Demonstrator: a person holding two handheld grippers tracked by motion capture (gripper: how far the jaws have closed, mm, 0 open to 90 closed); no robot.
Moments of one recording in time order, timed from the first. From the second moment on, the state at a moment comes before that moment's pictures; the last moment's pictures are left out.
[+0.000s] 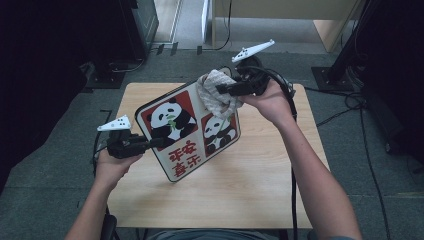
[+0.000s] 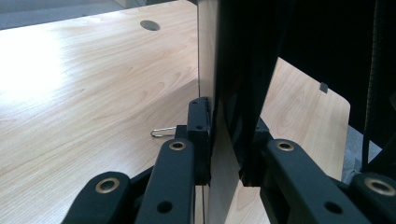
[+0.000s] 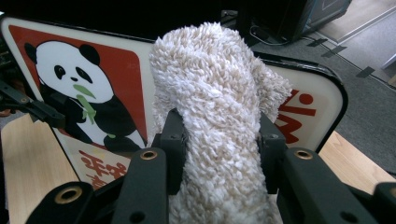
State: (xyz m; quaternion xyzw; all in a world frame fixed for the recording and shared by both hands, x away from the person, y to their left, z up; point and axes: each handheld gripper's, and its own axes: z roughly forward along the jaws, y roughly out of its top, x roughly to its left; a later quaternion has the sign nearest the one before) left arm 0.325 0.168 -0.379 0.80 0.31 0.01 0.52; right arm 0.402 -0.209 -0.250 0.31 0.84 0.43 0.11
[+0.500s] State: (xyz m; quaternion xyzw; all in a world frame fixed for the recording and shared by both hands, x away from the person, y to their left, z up) left arm 0.323 0.167 -0.379 0.80 0.31 0.02 0.51; right arm 0.402 -0.211 -0.270 0.30 0.84 0.44 0.10
